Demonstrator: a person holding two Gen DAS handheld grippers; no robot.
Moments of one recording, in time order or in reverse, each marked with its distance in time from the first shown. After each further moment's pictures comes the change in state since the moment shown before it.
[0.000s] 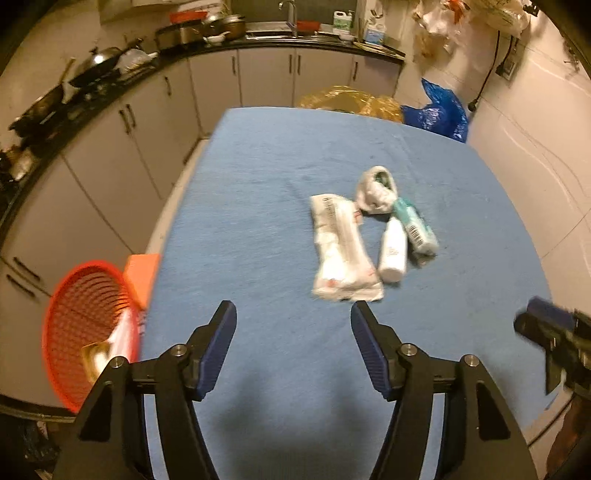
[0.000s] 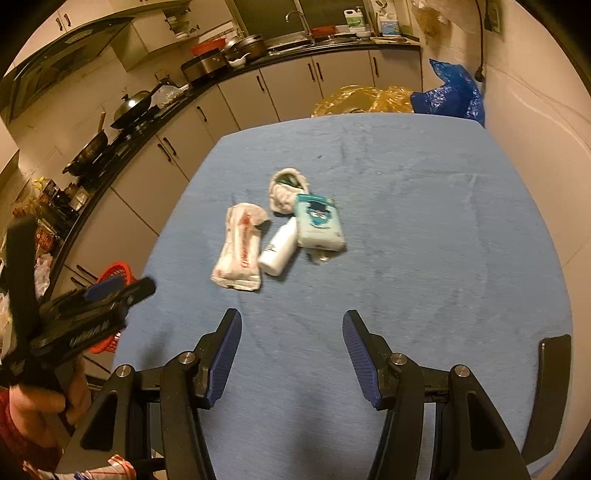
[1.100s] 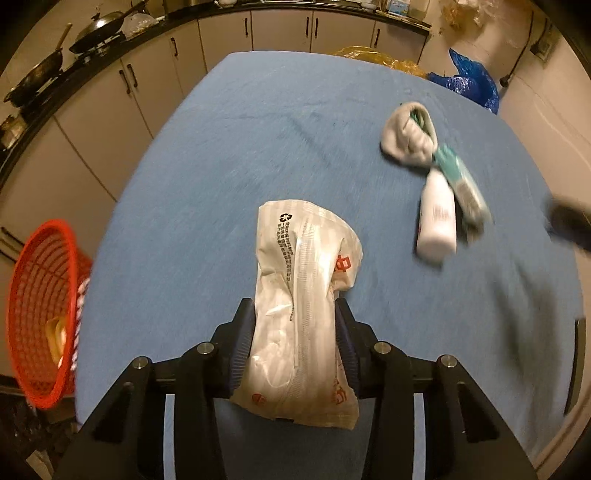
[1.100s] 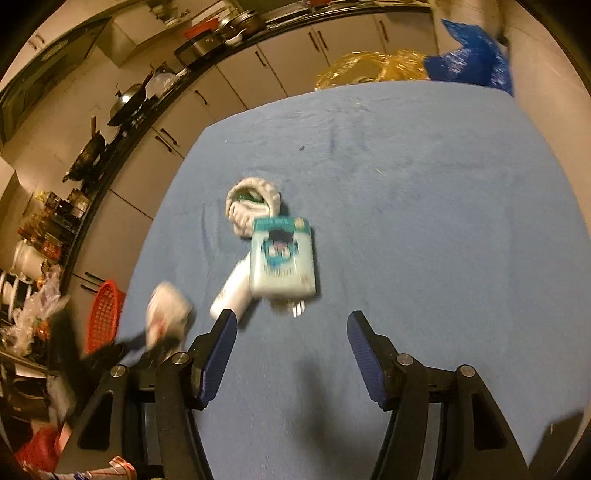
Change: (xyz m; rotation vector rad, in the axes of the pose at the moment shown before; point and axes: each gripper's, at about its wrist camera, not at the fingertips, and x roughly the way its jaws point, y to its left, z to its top) left arm 0.073 0.001 -0.032 -0.050 0.120 0.066; right arm 0.102 -0.051 0.084 0.017 0.146 0.137
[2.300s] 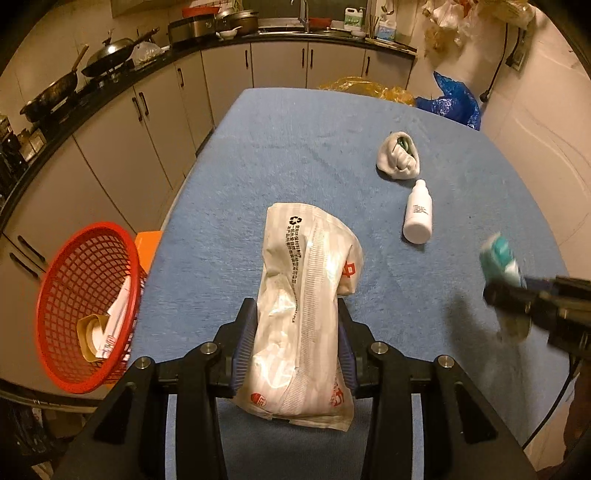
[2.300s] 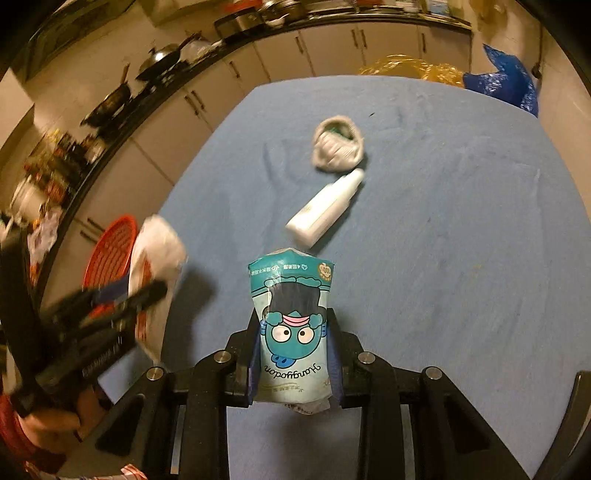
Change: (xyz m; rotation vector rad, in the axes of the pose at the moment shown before) left arm -0.060 0.029 -0.027 0.034 -0.130 -0.007; right arm -0.006 0.093 -0.092 -0.155 0.008 -0.054
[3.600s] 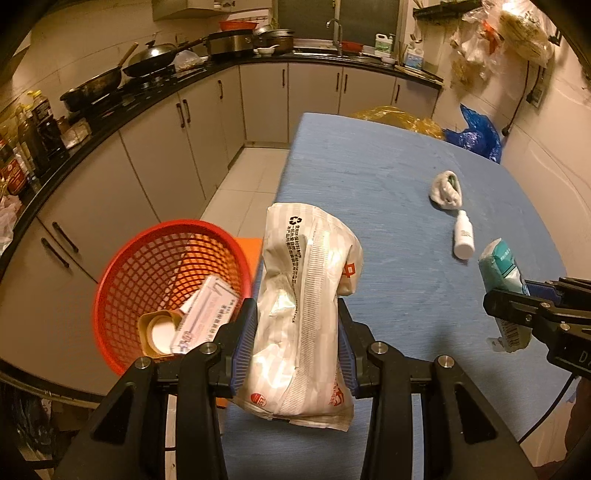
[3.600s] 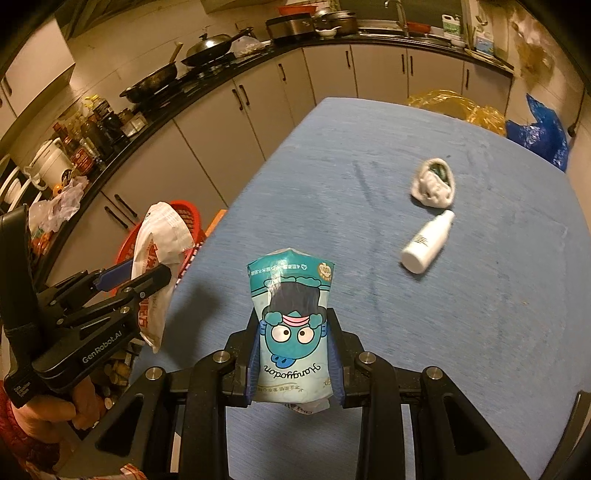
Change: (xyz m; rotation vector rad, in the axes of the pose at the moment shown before) left arm -0.047 0.092 -0.015 -0.081 -0.081 0.056; right arm 0.002 0.103 0.009 -0.147 -0.039 0.026
